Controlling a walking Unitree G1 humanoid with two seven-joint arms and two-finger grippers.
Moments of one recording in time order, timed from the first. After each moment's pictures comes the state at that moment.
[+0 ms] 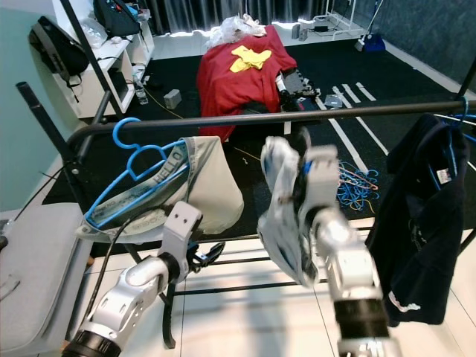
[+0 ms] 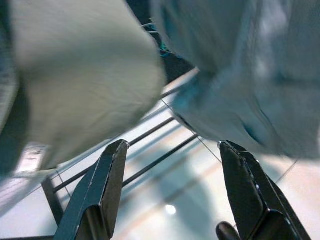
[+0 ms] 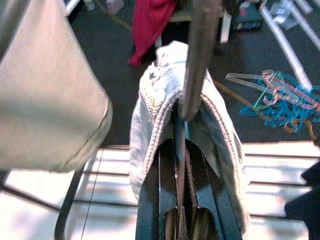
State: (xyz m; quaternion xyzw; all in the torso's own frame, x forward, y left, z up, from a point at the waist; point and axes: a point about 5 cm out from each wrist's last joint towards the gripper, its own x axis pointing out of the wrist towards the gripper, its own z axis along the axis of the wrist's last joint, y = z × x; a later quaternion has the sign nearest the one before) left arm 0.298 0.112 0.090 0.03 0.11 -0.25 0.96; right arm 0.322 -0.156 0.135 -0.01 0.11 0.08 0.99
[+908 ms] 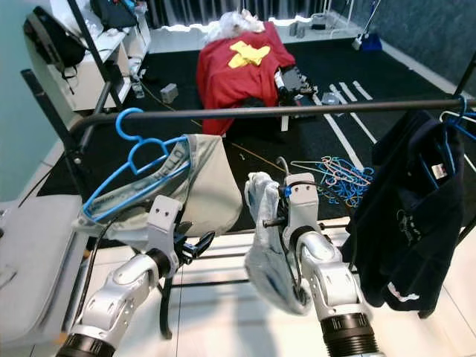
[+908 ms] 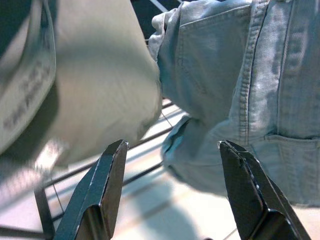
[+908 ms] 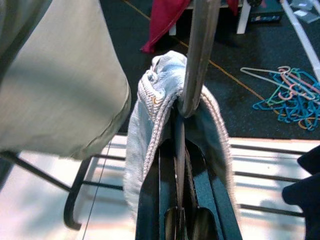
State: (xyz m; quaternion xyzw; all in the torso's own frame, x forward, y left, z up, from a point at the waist) left arm 0.300 0.118 0.102 -0.01 0.08 -0.24 0.97; right arm 0.322 -0.142 0.129 -0.01 0.12 0.10 0.99
